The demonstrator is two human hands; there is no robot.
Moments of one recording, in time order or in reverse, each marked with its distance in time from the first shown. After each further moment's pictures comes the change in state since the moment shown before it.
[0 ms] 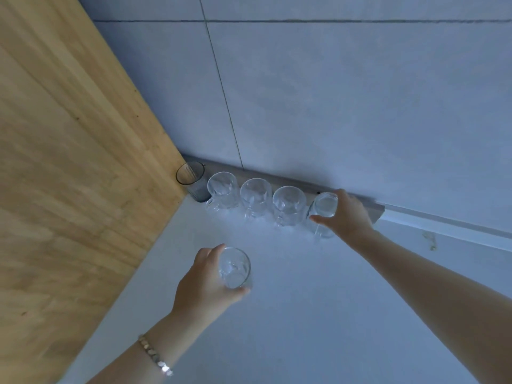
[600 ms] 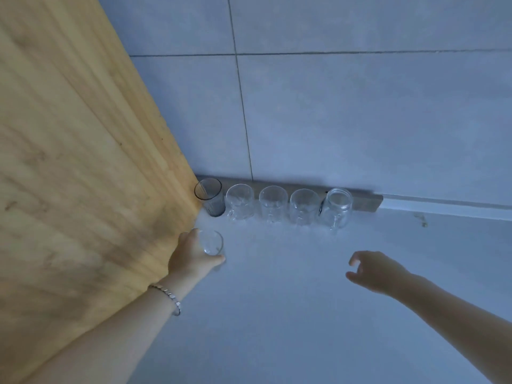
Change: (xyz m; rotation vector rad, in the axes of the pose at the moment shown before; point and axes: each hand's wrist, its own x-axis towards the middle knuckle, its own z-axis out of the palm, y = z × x) left_hand 0.084 -0.093 -0.065 -0.026 0.009 -0.037; right_hand -0.130 -0.010 0.021 -0.361 -0.277 0.161
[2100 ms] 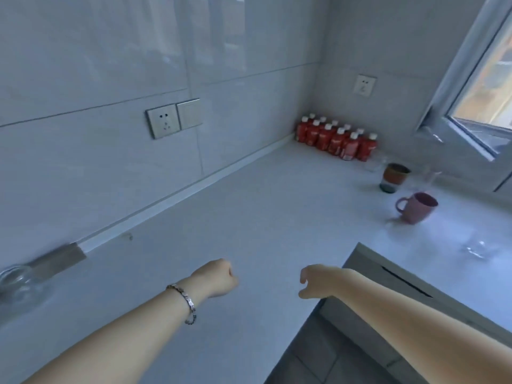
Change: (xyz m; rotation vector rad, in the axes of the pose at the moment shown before) left_hand -0.368 0.305 0.242 0.631 -0.717 1.153; right_hand -0.361 0.315 0.067 0.308 -0.104 0.613
